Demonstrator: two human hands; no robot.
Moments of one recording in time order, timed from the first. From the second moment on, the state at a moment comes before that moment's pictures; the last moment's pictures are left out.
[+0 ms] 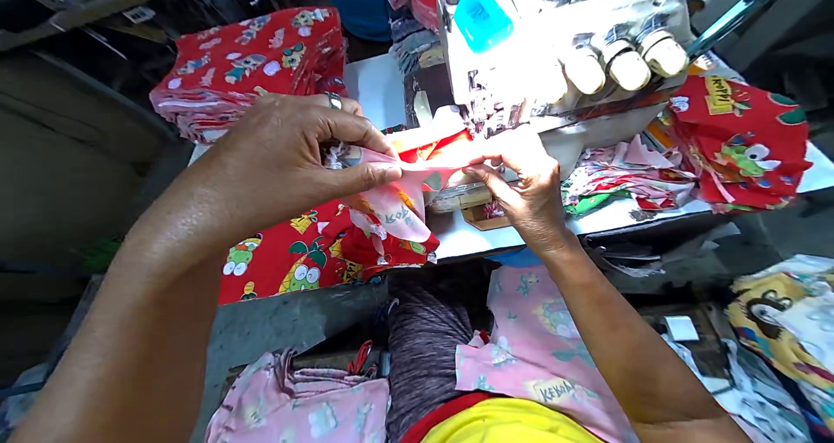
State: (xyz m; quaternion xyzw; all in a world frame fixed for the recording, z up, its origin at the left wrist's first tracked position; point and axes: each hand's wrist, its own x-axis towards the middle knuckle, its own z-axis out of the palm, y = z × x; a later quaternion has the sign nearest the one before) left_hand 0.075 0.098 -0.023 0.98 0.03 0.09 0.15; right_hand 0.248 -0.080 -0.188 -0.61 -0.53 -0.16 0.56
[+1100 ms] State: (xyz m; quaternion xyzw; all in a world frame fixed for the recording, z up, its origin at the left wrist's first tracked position) left_hand 0.073 -0.059 -0.125 0.98 0.09 0.20 -0.01; right_hand 0.262 -0.122 -0.182 -0.65 -0.63 -0.22 0.37
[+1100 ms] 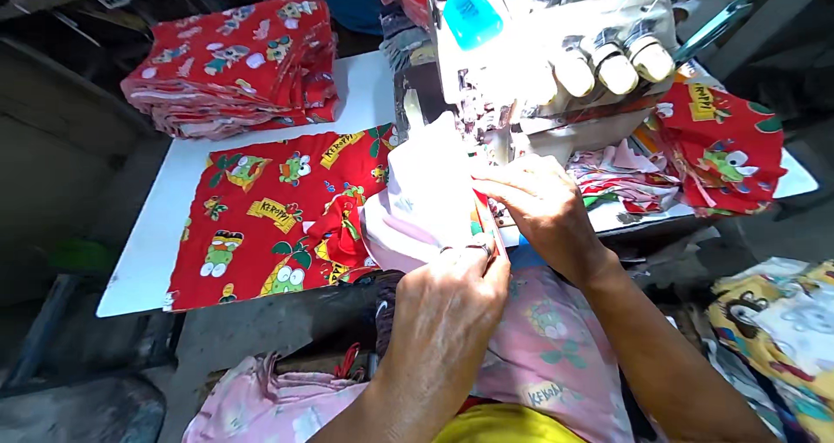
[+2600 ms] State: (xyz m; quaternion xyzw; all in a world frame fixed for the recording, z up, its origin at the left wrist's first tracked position) left_hand 0.121 0.039 -0.060 0.95 0.12 0.18 0.21; right_hand 0.225 -0.124 -0.209 -0.68 -0.52 0.10 0.51
